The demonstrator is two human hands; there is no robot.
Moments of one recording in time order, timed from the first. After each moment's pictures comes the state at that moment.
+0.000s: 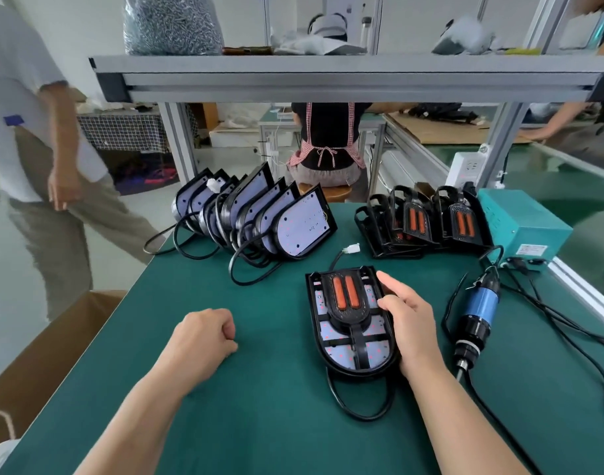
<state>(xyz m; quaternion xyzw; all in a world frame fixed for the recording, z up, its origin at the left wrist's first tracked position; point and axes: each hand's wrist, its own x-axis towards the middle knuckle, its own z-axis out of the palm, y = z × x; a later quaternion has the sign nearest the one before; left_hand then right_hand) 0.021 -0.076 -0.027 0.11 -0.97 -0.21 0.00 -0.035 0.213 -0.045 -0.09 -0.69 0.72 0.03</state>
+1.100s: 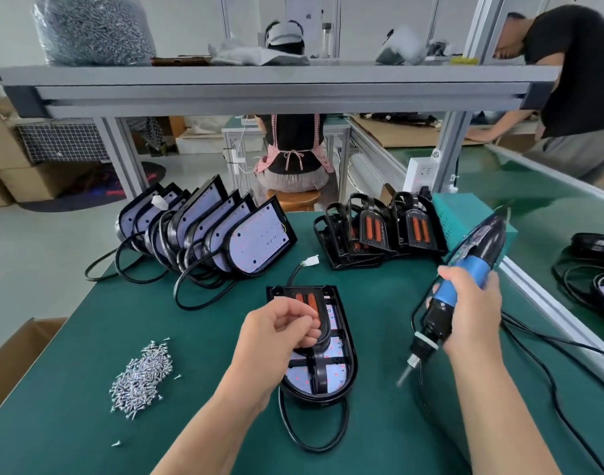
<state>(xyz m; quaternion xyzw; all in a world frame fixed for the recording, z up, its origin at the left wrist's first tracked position) -0.008 0.074 -0.008 0.03 -0.72 -0.70 0.02 -0.062 0.320 -0.002 -0.18 -0.55 0.79 0.20</state>
